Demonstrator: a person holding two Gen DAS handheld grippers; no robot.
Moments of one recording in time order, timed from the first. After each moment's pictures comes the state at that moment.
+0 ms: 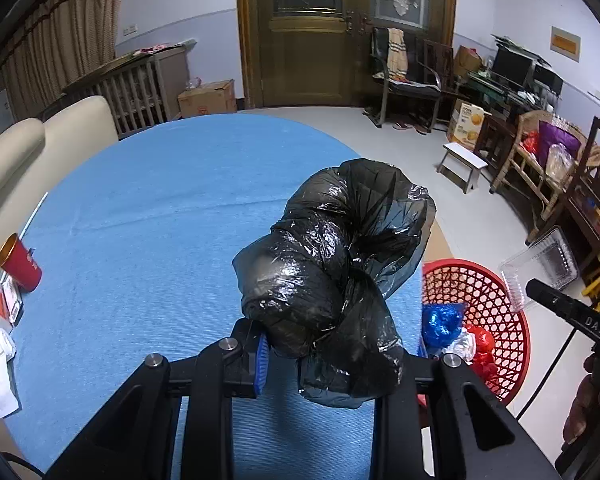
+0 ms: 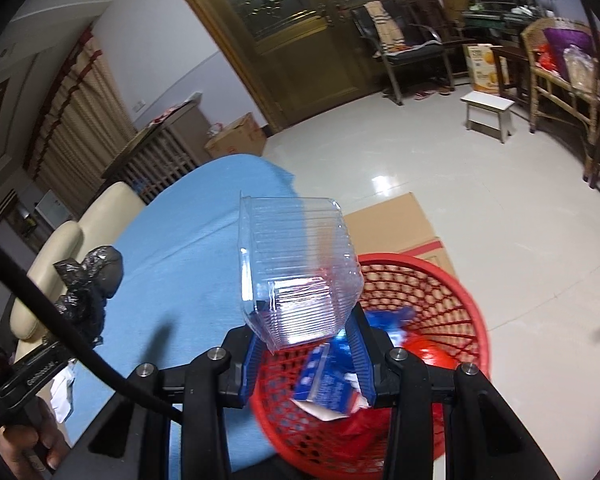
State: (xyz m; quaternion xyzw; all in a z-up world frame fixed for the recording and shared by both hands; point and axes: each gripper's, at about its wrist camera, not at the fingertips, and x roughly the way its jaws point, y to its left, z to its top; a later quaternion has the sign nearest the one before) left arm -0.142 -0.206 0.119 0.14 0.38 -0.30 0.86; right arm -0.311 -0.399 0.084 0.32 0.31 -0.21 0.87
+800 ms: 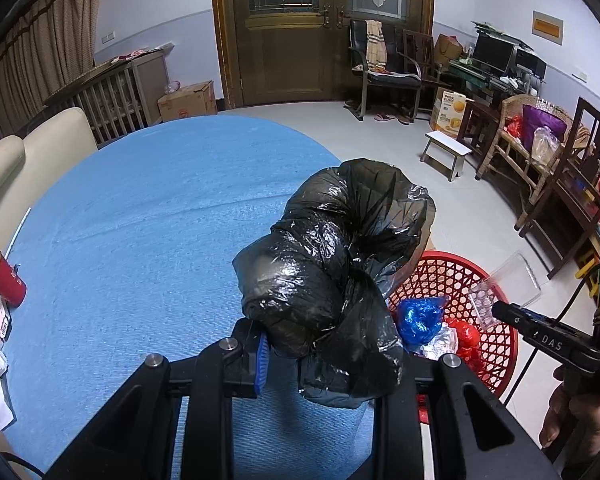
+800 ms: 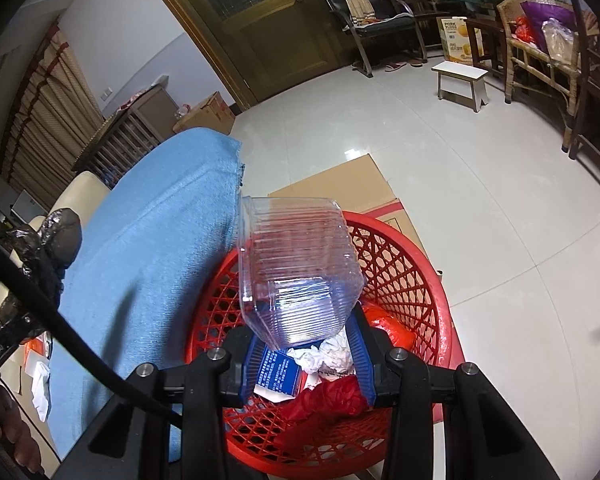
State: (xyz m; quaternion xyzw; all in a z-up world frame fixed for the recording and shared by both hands) left arm -0.149 -0.228 0.121 0.16 0.38 -0.33 0.85; right arm -0.322 -0.420 0.042 0.33 0.36 -0.24 0.84
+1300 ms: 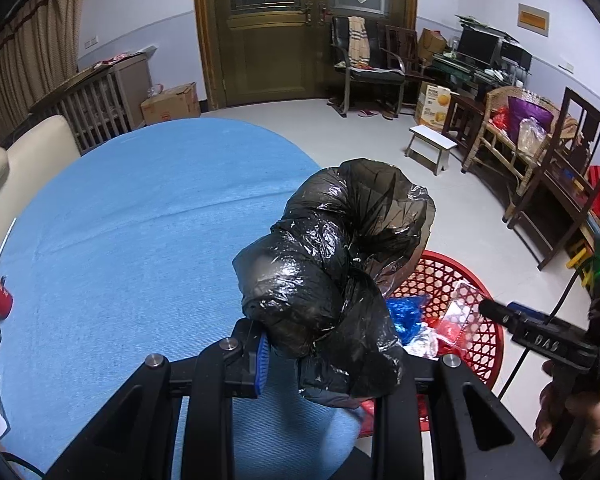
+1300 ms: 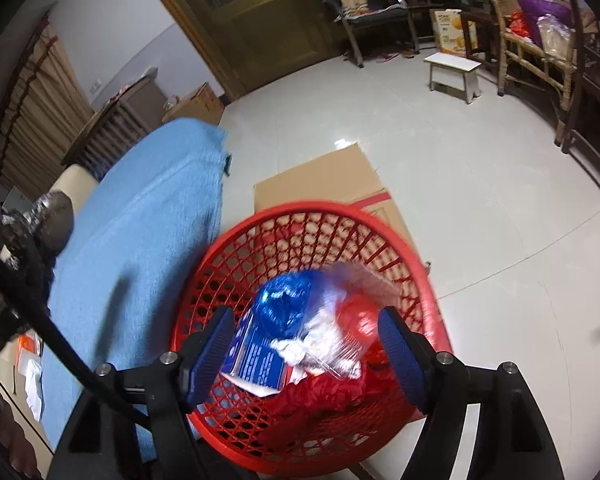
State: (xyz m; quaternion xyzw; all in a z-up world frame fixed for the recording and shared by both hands) left arm -0.159 -0.252 0.117 0.17 0.38 -0.36 0.84; right arm -0.329 -0.429 0.043 0.34 0.36 -0.26 0.83
